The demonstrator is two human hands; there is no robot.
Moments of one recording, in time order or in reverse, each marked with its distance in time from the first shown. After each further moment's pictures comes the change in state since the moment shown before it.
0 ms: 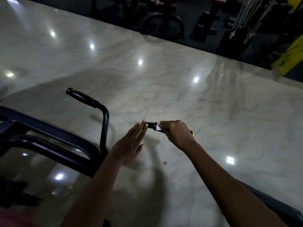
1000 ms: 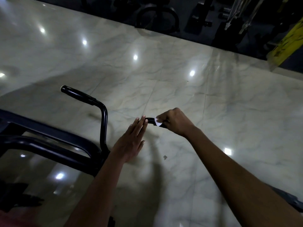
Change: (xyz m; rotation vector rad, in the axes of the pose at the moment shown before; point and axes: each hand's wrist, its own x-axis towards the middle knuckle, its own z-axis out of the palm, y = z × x) left_hand -0.002 0.009 -0.002 0.062 -0.001 -0.036; right_hand 0.021 0.008 -0.004 0.241 -0.103 -0.030
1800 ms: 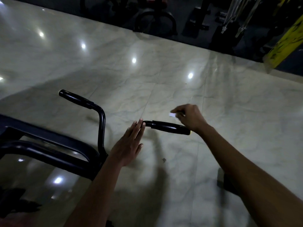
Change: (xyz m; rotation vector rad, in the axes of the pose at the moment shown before) left_hand 0.000 -0.001 0.003 -0.027 -0.018 -0.010; right_hand -0.019 0.021 -0.043 0.063 0.204 0.229
